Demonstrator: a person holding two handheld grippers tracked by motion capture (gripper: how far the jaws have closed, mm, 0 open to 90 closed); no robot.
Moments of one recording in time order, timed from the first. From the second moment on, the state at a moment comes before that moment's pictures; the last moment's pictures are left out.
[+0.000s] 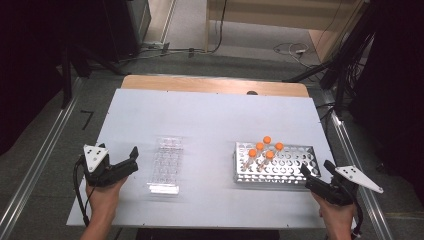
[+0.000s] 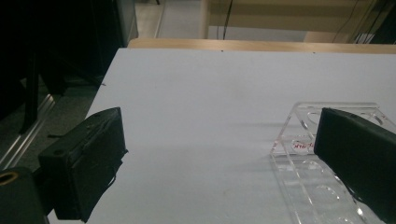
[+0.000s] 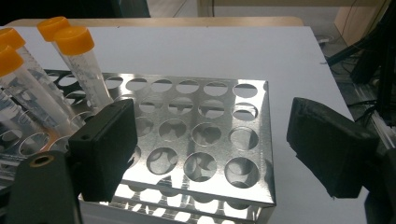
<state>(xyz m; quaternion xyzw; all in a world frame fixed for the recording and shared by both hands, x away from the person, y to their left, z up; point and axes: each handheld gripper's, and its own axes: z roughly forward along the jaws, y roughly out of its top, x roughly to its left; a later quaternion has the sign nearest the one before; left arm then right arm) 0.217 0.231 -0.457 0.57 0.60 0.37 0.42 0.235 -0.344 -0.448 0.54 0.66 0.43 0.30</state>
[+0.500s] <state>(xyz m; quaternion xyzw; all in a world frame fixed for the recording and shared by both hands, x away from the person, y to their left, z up) 0.218 0.232 -0.458 0.57 0.60 0.37 0.42 0.235 -0.331 -0.451 0.52 0.67 0.44 0.29</state>
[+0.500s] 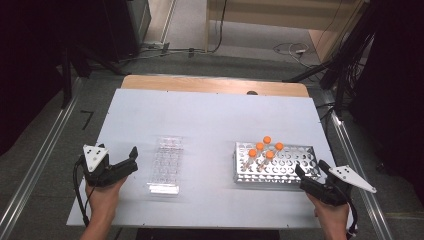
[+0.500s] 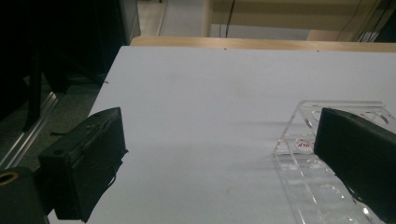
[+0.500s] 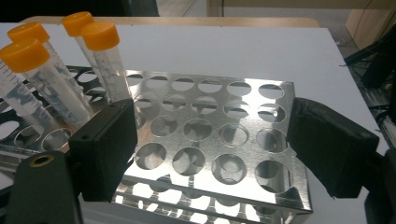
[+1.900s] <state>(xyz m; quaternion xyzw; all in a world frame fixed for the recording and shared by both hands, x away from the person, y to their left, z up) 0.219 0.235 -0.459 0.56 0.61 0.37 0.42 0.243 -0.274 -0.453 0.48 0.71 0.45 0.27</state>
